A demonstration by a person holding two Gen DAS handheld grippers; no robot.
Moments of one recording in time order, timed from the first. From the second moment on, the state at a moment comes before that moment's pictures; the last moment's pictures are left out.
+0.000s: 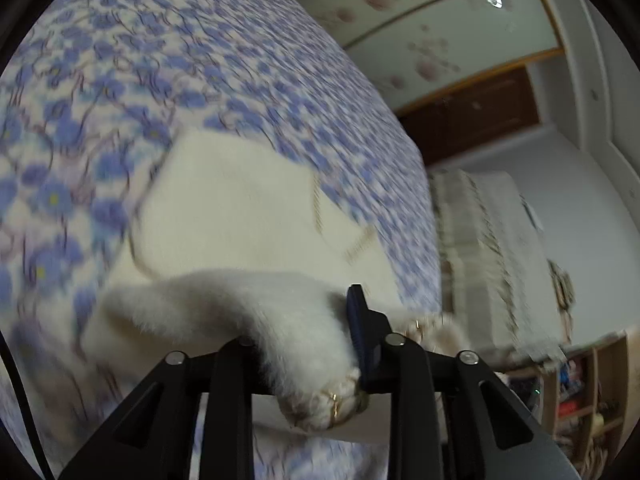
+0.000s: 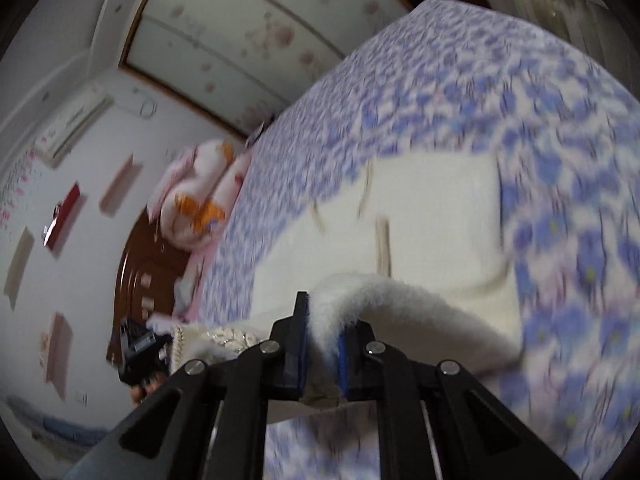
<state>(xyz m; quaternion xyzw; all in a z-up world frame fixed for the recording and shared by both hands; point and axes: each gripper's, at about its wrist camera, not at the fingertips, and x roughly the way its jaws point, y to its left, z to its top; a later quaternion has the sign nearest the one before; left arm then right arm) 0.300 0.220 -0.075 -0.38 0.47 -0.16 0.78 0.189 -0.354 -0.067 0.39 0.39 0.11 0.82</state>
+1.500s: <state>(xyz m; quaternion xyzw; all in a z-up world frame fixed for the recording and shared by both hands) 0.421 0.172 -0.149 0.02 0.46 -0.06 0.89 0.297 -0.319 -0.170 0.05 0.41 -0.07 0.91</state>
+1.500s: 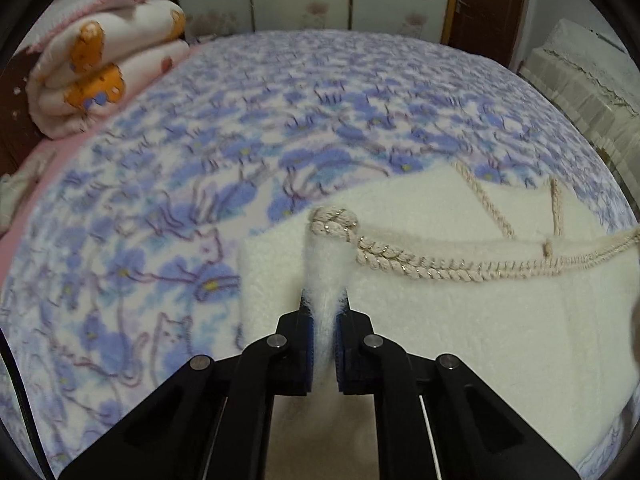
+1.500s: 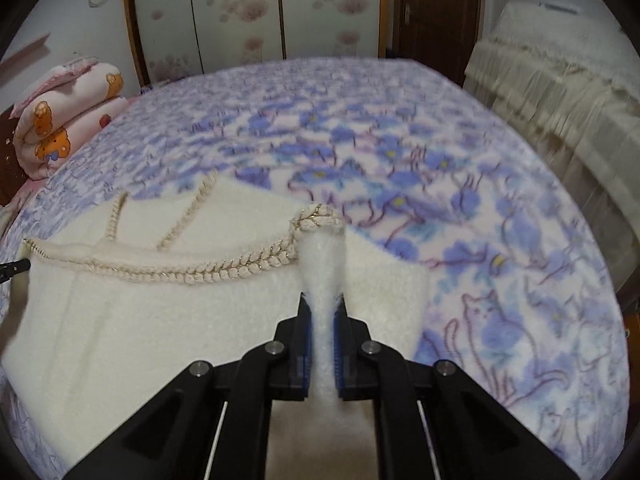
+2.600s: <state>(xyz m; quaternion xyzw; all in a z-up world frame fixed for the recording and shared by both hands) 0.520 0.206 -0.195 -0.10 0.46 0.01 0.88 0.376 -0.367 -0.213 0.15 0.44 -0.16 0.87</state>
